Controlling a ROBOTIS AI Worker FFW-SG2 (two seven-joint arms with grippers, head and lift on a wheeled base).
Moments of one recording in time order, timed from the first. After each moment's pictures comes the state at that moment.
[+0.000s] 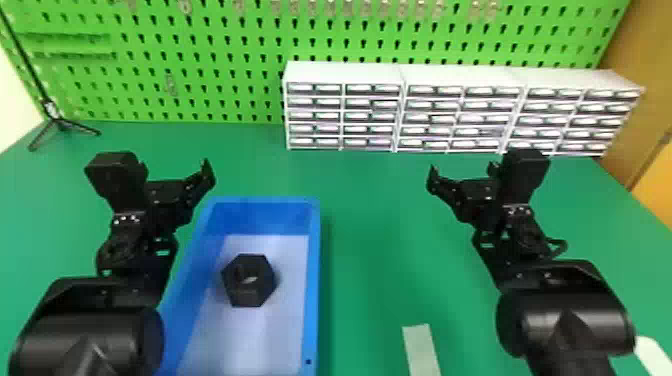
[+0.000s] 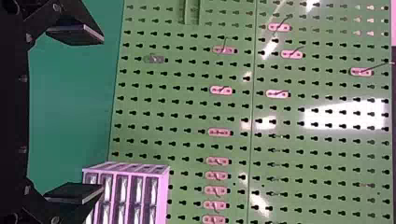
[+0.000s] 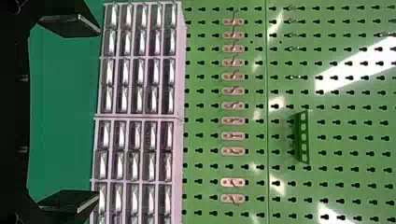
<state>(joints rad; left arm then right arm) -0.07 0.07 0.04 -1.67 0.12 0.09 0.04 -0.20 -0.06 0.02 -1.49 -0.07 0.08 0.06</state>
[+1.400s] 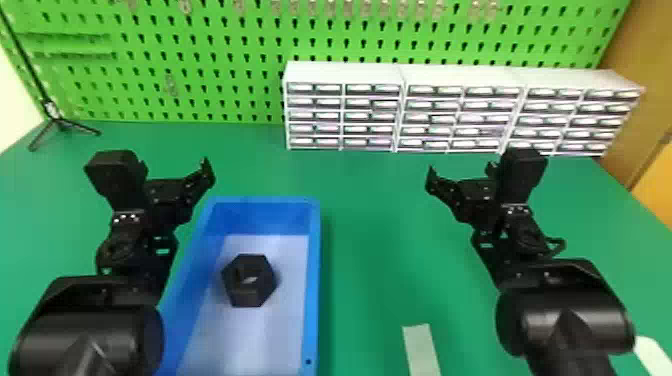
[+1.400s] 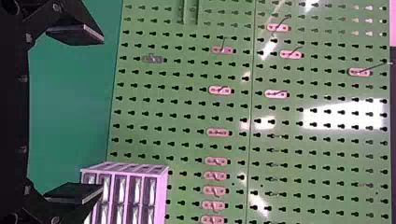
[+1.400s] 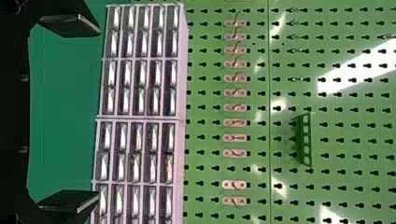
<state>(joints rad) -0.07 0.07 0.04 -1.67 0.12 0.09 0.04 -0.20 -0.07 0.03 -1.49 -0.07 0.09 0.07</state>
